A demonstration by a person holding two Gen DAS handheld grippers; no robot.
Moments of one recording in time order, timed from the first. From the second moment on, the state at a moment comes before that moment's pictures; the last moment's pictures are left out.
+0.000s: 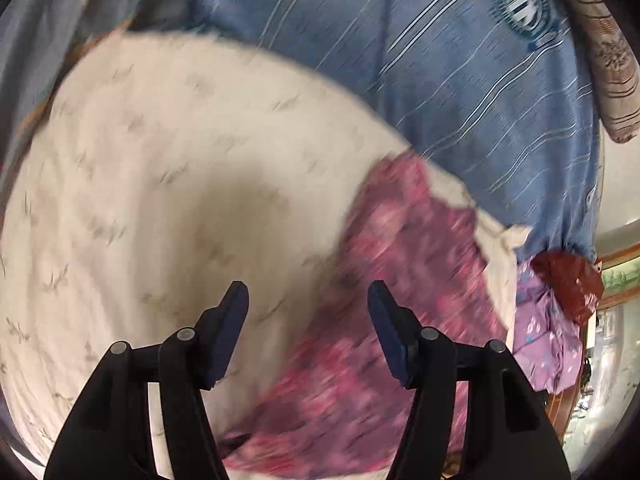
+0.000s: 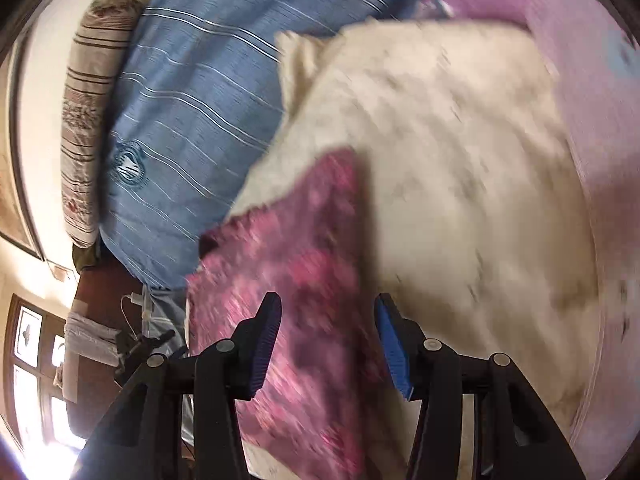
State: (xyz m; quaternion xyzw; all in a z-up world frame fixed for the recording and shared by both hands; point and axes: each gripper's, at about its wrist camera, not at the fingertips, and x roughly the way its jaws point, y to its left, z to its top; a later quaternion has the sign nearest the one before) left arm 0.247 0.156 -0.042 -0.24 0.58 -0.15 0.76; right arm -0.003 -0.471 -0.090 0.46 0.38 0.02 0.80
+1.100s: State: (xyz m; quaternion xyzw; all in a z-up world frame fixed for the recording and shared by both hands) left arm 0.097 0.093 -0.078 -0.20 0.63 -0.20 0.72; right arm -0.058 -0.449 -0.080 0.31 0.49 0.04 0.81
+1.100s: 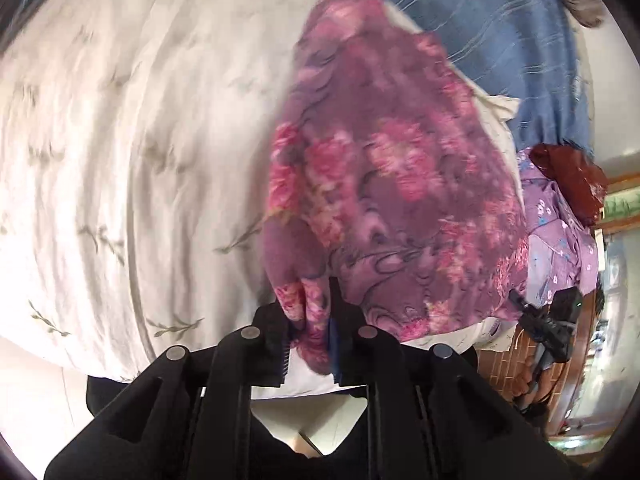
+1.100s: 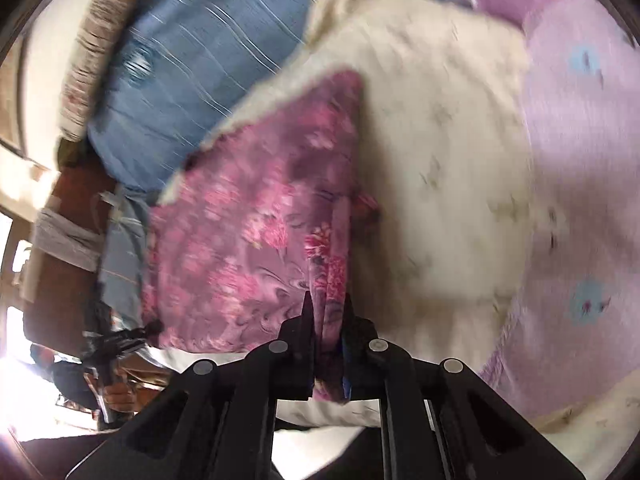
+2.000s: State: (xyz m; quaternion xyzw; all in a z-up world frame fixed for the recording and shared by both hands) left arm 0.249 0.019 -0.029 -0.12 0.55 -0.18 0.80; right arm 0.101 -0.457 -0.044 0.26 0.42 -0.04 0.87
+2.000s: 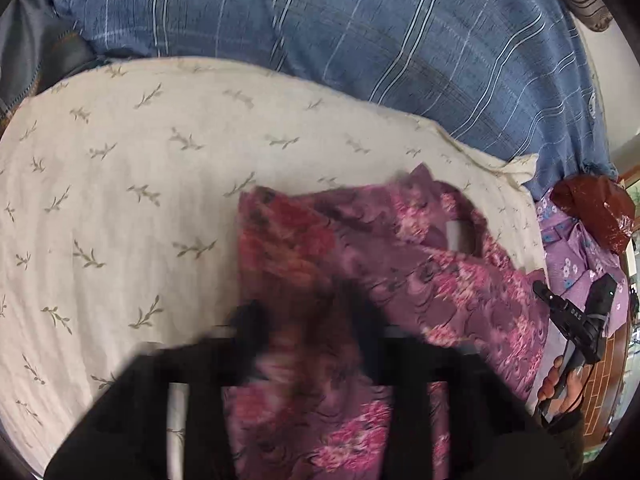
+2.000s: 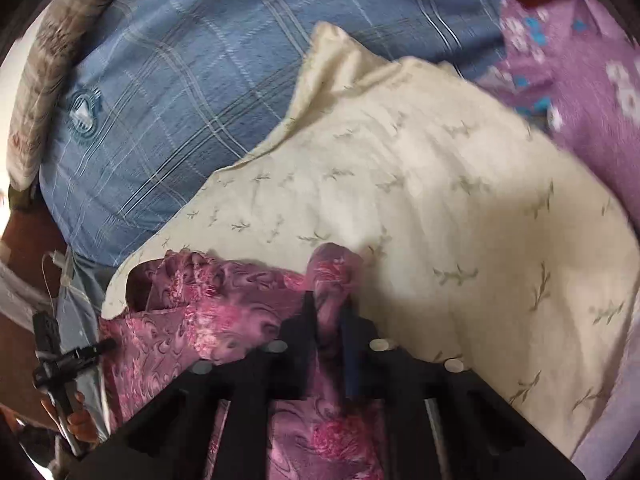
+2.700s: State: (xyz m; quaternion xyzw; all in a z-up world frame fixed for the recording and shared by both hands) left arm 0.263 0.064 -0.017 -0.22 0.53 -0.12 0.81; right arm 0.107 -0.475 -0.030 0.29 0.37 -0.05 0.88
